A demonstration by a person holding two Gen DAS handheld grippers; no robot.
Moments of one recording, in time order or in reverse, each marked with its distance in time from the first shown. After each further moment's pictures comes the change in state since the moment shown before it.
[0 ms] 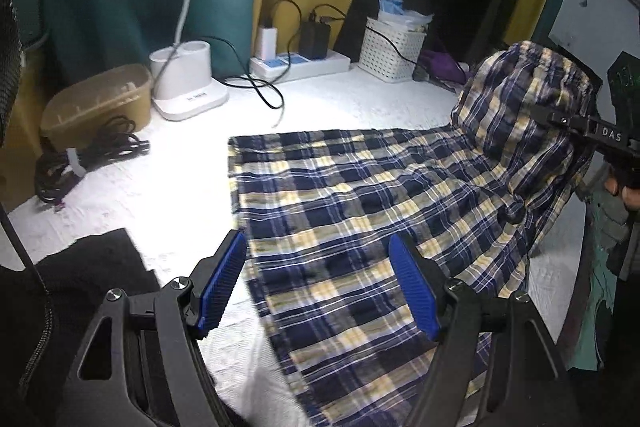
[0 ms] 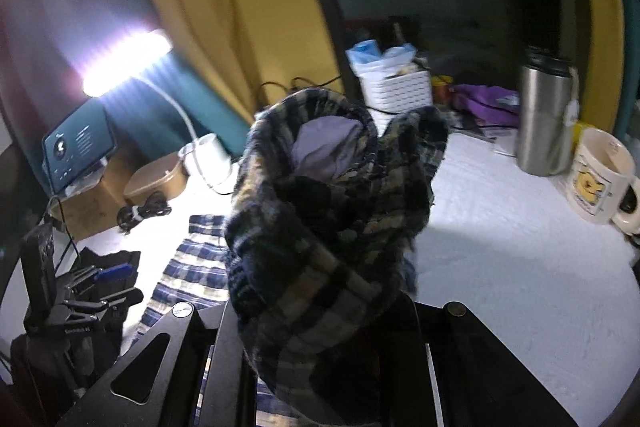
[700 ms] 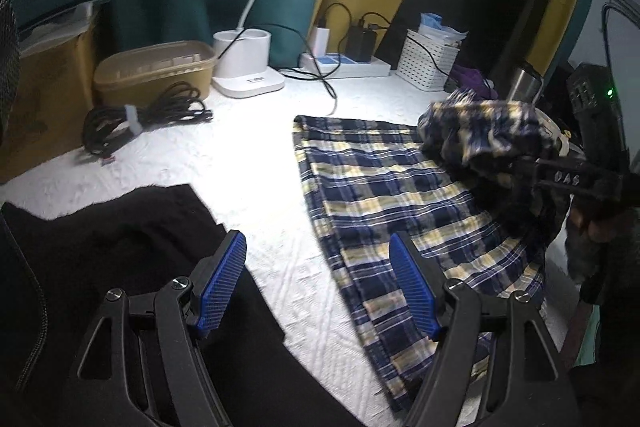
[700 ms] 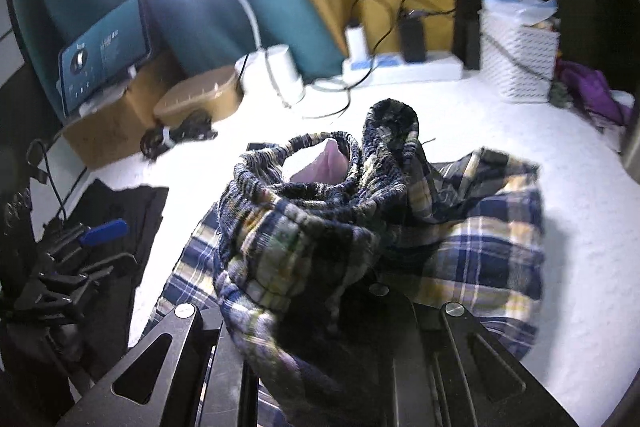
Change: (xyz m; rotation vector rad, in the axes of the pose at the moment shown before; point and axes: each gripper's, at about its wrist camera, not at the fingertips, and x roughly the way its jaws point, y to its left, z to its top) left arm -0.023 0.046 -0.036 -0.102 -0.032 0.046; right arm 0.101 0.097 -0.034 -0.147 0.224 0.092
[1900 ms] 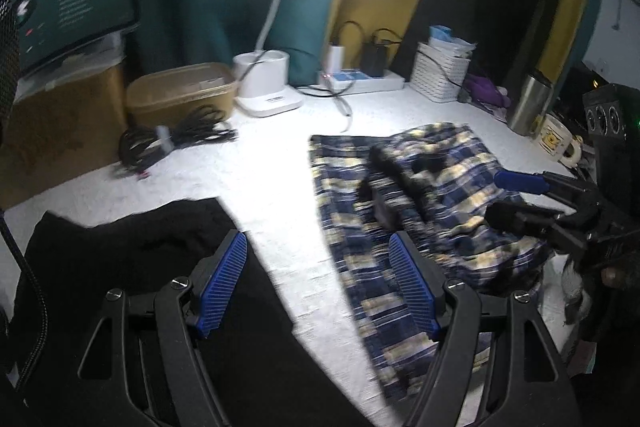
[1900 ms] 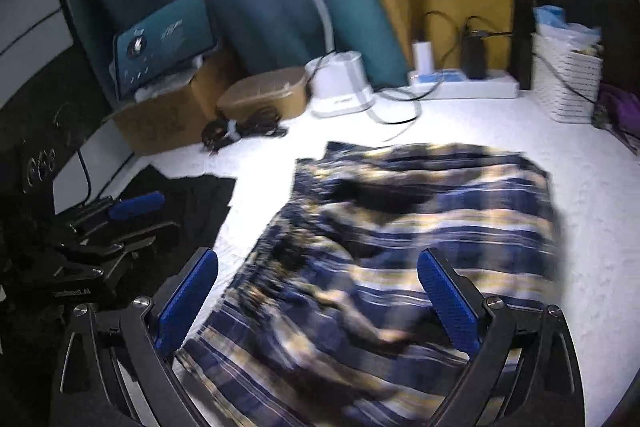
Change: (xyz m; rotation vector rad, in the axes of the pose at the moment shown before) left arm -0.028 -0.023 0.012 0.025 -0.026 0.089; right arm -0.035 0.024 -0.016 -0.034 -0.095 0.113
